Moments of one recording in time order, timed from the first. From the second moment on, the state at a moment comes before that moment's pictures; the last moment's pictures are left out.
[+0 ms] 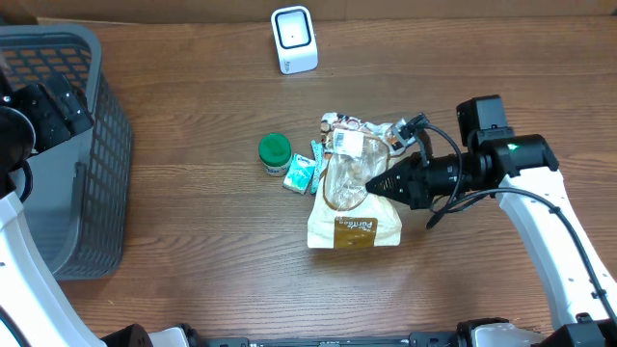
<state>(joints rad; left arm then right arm) 0.37 1.50 2.17 -1.52 -0.02 -0.15 0.13 1.43 1.16 -1.06 -1.06 -0.37</state>
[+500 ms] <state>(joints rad) 0.37 1.50 2.17 -1.52 -0.02 -0.15 0.30 1.43 1.17 -0.95 -0.77 0.07</state>
